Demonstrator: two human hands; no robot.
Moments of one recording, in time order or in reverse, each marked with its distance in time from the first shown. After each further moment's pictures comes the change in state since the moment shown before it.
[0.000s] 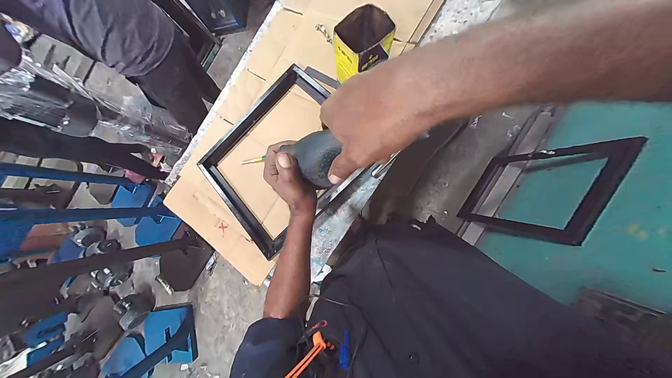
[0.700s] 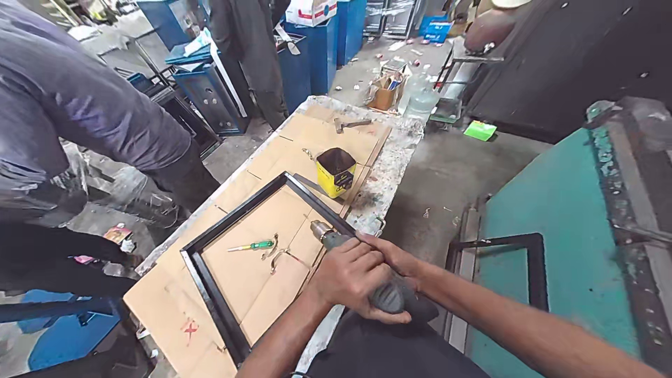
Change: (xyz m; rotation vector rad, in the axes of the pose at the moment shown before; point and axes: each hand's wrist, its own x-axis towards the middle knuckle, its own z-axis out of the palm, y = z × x) left_hand 0.022 0.006 0.076 0.429 -0.773 0.743; right_hand 0.016 0.102 0.155 1.937 -0.021 -0.250
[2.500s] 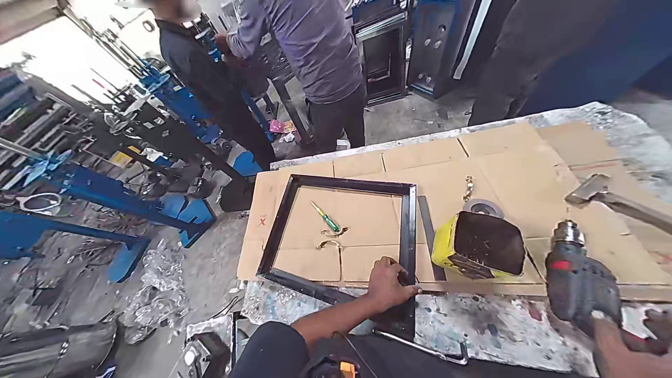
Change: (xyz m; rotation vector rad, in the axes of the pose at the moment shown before) left_hand -0.077 -0.139 0.168 0.124 -0.028 -1.855; right_hand 0.134 -0.198 -0.329 -1.246 0.743 -0.695
